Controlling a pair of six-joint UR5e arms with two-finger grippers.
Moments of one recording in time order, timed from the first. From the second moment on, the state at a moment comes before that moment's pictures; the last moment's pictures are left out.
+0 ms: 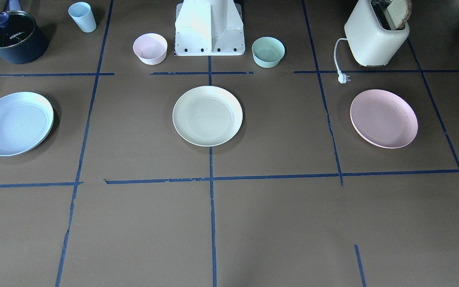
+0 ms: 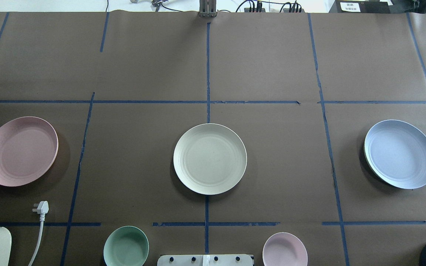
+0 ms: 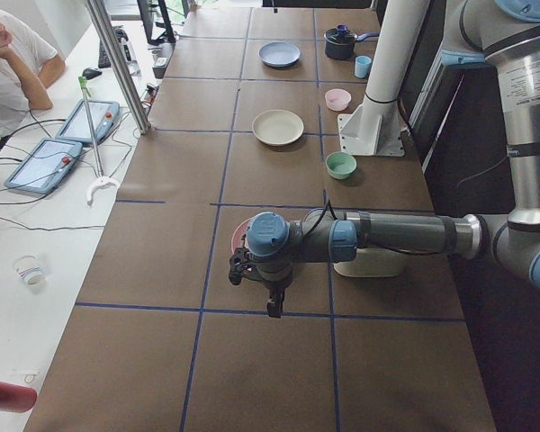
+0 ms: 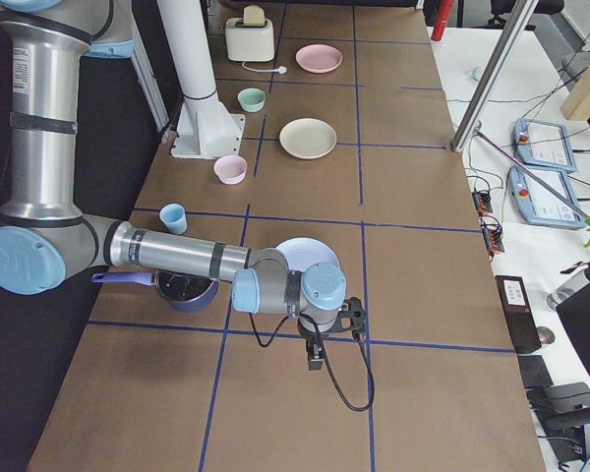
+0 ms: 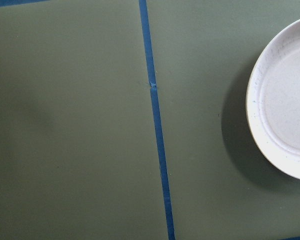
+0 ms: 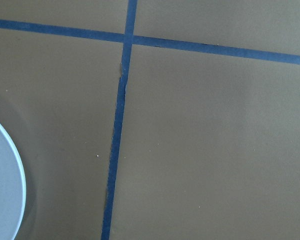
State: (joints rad) left arm -1.52 -1.32 -1.84 -1.48 -2.39 0.15; right arm 1.54 -1.69 1.55 -1.44 2.33 -0.10
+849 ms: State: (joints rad) left arm -1.51 -1.40 -1.84 -1.50 -2.40 0.14; right arm 1.54 -1.68 1.56 -1.44 2.33 -0.10
